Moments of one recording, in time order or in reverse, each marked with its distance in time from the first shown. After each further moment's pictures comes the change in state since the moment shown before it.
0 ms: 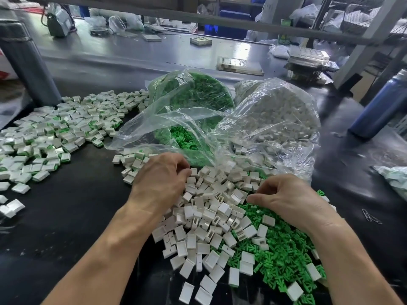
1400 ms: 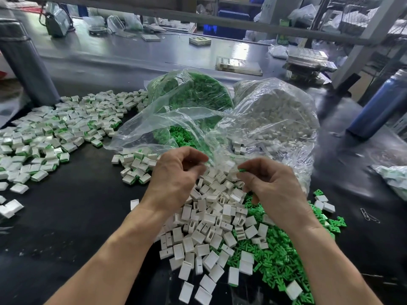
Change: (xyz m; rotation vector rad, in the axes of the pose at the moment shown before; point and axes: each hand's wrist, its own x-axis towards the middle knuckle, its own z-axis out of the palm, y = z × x) left_hand -0.003 0.017 0.009 -0.599 0.004 0.050; right_hand -0.002 -0.015 0.026 0.550 0.148 -0.350
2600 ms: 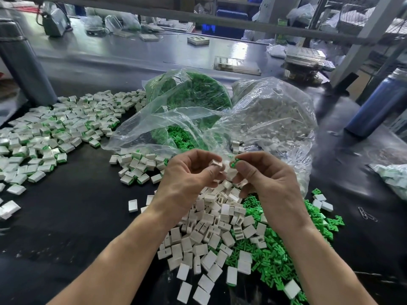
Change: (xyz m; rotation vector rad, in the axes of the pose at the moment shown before) left_hand -0.008 0.005 0.014 -0.404 -0.171 -0.030; right_hand -0.007 -0.009 0.008 0.367 -0.002 -0.077
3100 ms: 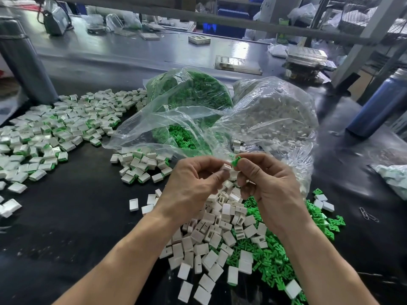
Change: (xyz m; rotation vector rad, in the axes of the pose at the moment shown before) left_hand -0.002 -0.003 0.005 0.151 -0.053 0.022; right_hand 0.003 0.001 0.005 0.250 -0.019 0.072
